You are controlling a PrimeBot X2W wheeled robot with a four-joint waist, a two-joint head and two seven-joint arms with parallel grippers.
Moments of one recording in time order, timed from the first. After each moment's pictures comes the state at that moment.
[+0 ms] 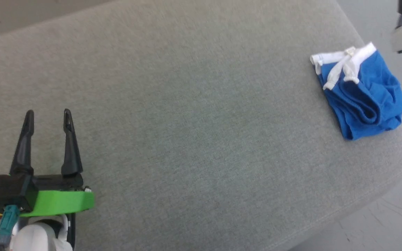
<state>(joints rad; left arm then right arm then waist) -0.06 0.14 0.12 -0.20 -0.06 -0.04 -0.24 -0.93 -0.35 0.05 0.54 0.21 0.13 -0.22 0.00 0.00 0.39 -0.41</state>
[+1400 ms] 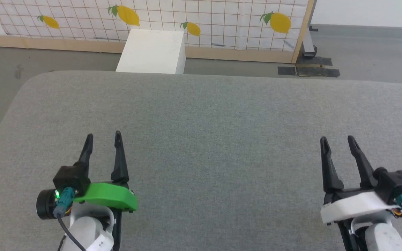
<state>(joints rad) -0.16 0.06 -0.01 0.19 -0.17 0.01 -0.26 -0.08 -0.05 -0.03 0.15 0.17 0.13 -0.26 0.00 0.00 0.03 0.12</state>
